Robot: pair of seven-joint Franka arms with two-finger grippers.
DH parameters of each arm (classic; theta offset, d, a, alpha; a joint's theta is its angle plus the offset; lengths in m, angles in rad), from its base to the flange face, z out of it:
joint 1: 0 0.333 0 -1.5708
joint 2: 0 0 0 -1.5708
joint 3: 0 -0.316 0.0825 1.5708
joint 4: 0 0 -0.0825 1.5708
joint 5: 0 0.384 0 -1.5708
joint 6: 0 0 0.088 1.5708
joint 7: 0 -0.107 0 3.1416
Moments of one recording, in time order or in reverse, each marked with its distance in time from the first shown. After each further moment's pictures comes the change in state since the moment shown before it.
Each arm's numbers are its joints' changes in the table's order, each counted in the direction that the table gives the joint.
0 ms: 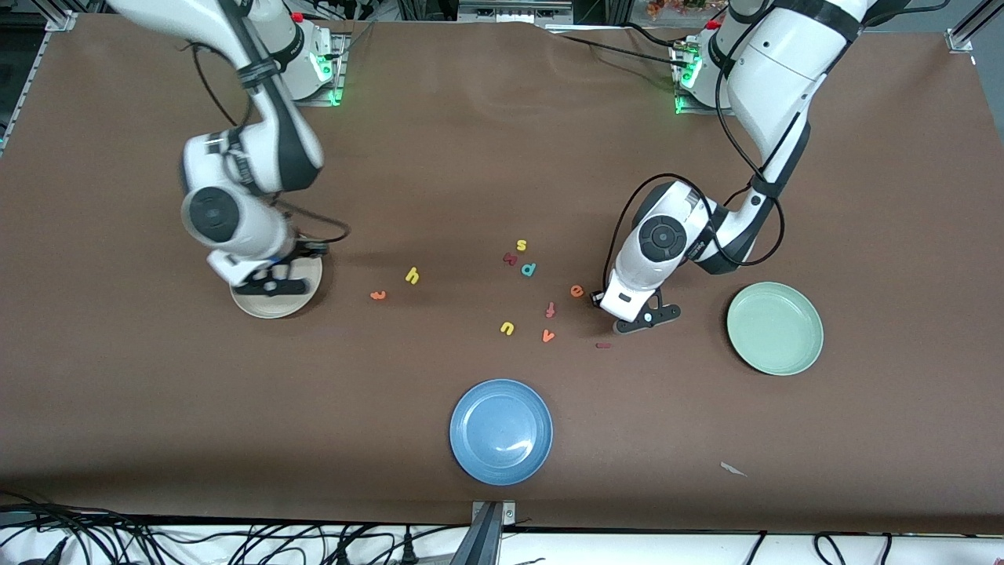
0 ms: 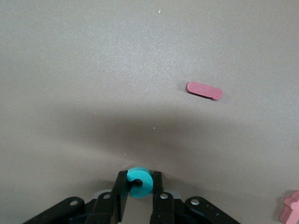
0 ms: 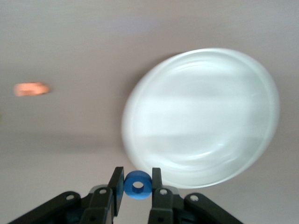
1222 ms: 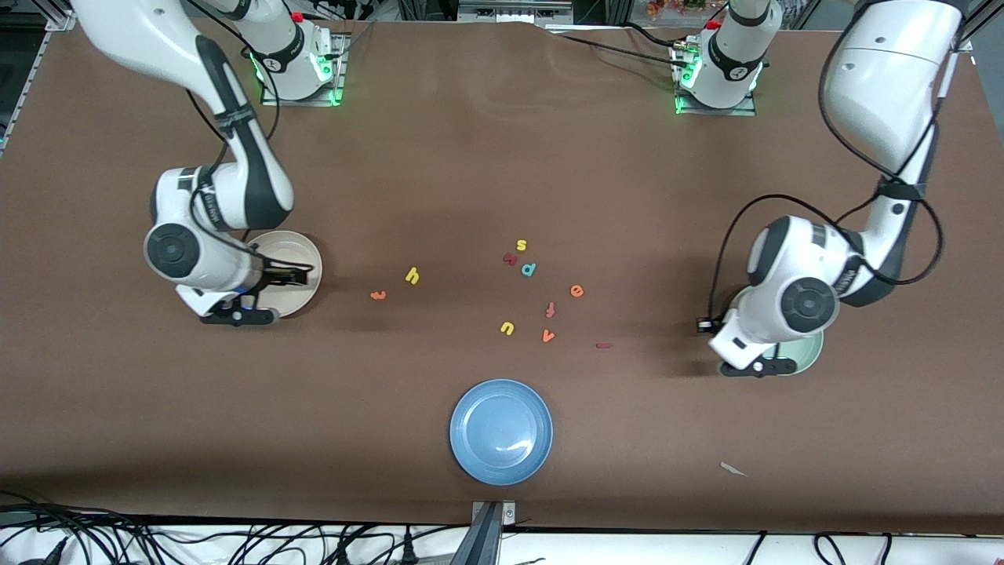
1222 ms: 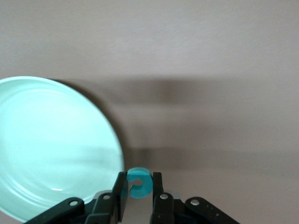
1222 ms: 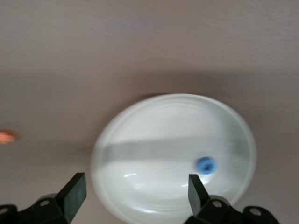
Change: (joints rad) left arm 0.281 -0.014 -0.016 -0.234 0.002 0.424 -0.620; right arm -0.071 0.102 -0.085 -0.117 0.010 -0.045 -0.085
